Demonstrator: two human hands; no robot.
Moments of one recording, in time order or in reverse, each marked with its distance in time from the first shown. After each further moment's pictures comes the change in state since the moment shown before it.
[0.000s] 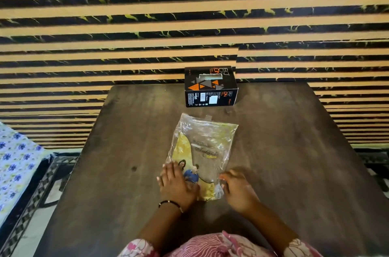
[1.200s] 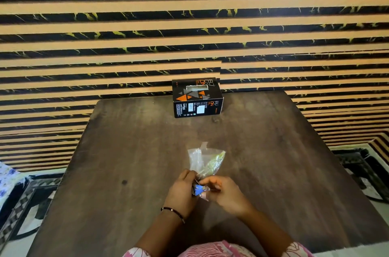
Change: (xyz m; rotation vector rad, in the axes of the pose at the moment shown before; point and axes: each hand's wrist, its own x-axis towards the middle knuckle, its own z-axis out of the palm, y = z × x) left_hand -0.010 0.031 -0.018 -0.189 0.051 0.490; right_hand -0.015 -0.032 -0.015 0.648 0.024 0.040
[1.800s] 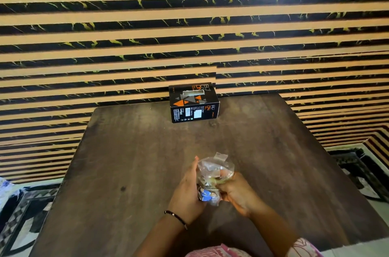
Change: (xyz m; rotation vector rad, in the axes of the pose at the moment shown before) left_hand -0.006 0.026 -0.017 -0.223 -0.005 0.080; right_hand -0.006 -0.018 -0.017 0.570 0.081 0.170
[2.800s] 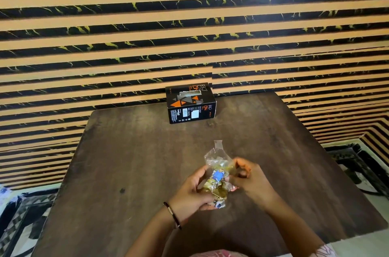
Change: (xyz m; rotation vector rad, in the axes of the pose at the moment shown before) left_hand -0.006 0.041 -0.022 -0.760 -0.387 -0.334; right_hand -0.016 -0.016 -0.040 -0.366 0.071 -0.372
